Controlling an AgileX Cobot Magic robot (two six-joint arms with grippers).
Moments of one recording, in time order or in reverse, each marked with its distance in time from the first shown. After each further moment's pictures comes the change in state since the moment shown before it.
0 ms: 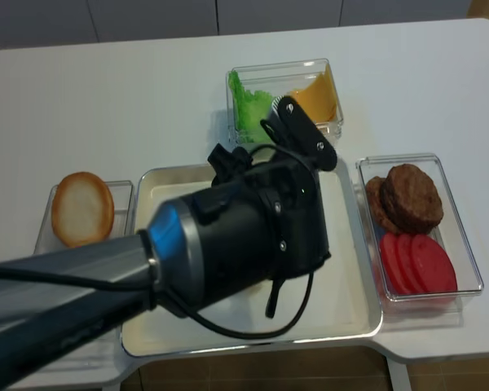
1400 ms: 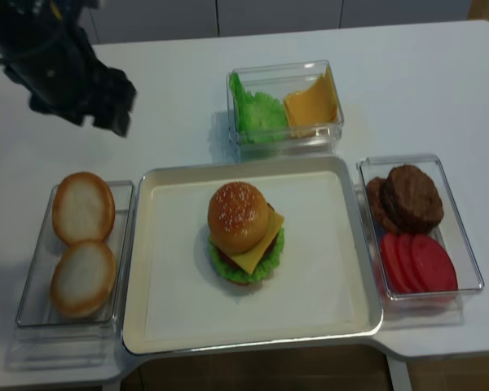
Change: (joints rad) left arm 0.806 -0.264 -0.074 -0.740 0.123 0.638; right arm 0.000 0.000 0.000 0.000 0.000 0.000
